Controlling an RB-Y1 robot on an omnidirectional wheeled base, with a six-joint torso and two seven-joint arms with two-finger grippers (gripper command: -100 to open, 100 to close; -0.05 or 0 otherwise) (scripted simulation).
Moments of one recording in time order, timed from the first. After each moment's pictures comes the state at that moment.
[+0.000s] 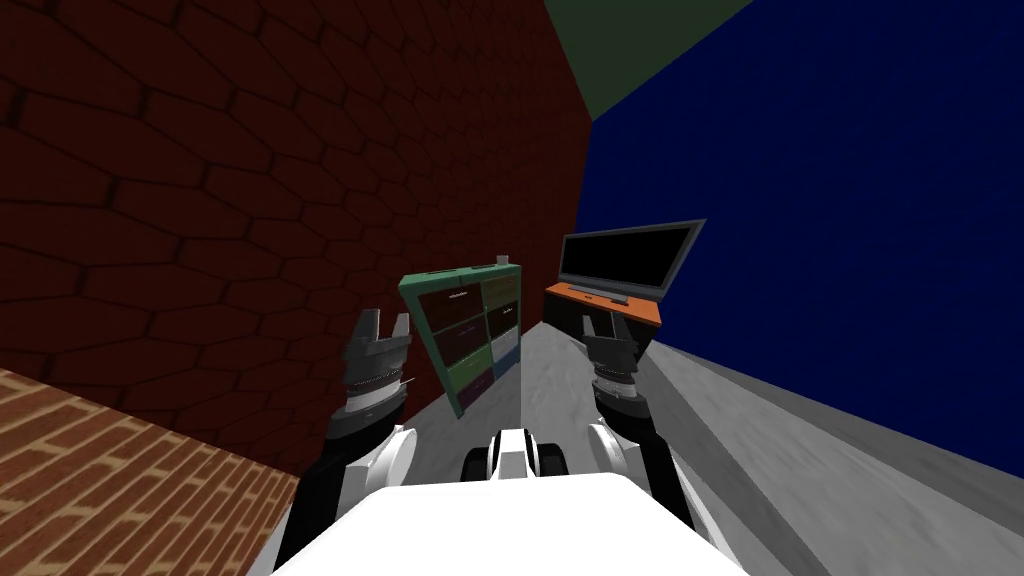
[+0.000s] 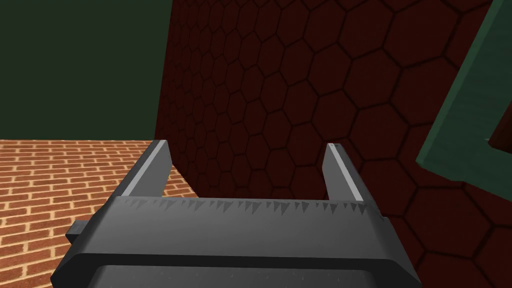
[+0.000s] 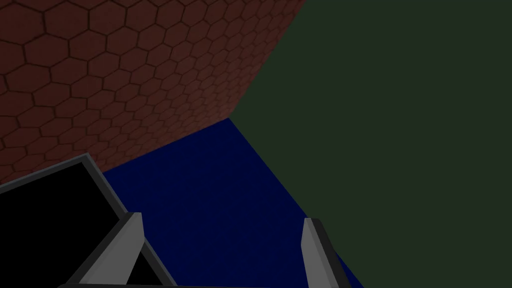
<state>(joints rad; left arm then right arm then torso) 0.51 -0.02 0.01 -2.39 0.01 -0.58 -0.16 0.51 0.00 0.07 -2.25 -0.05 -0.65 -0.13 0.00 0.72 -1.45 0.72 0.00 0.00</state>
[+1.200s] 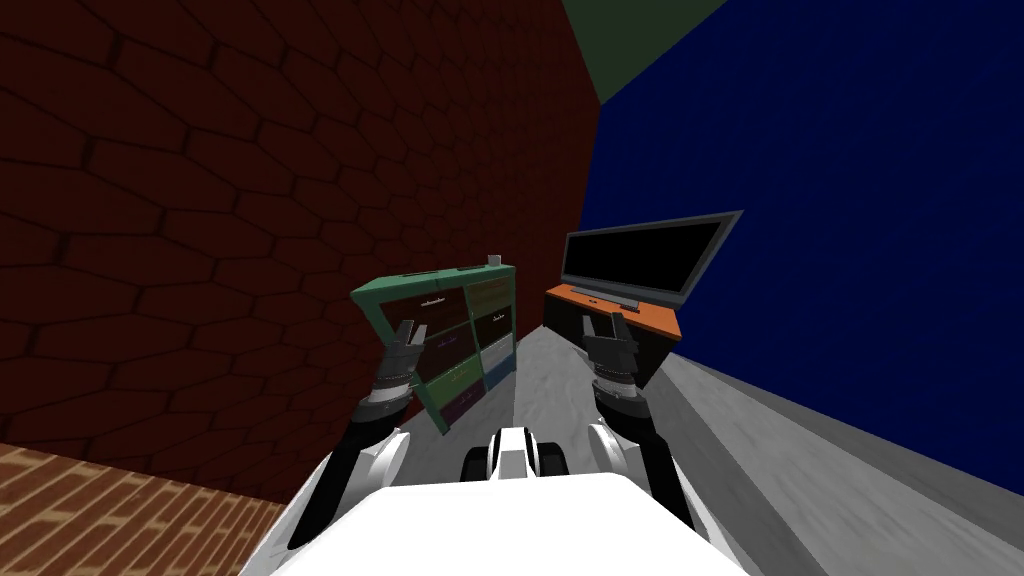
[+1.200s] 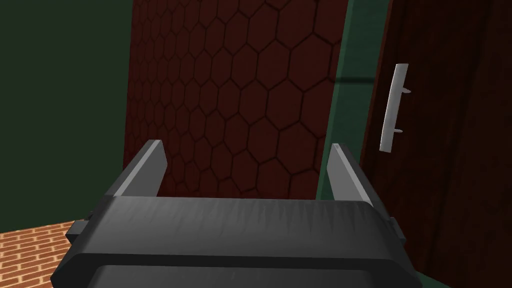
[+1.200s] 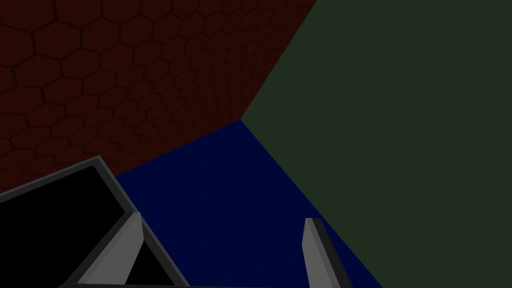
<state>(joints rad) 0.46 0.18 0.05 -2.17 0.04 -0.59 -0.14 0.51 0.00 0.07 -2.25 -0.05 -0.65 -0.13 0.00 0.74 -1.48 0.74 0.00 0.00</state>
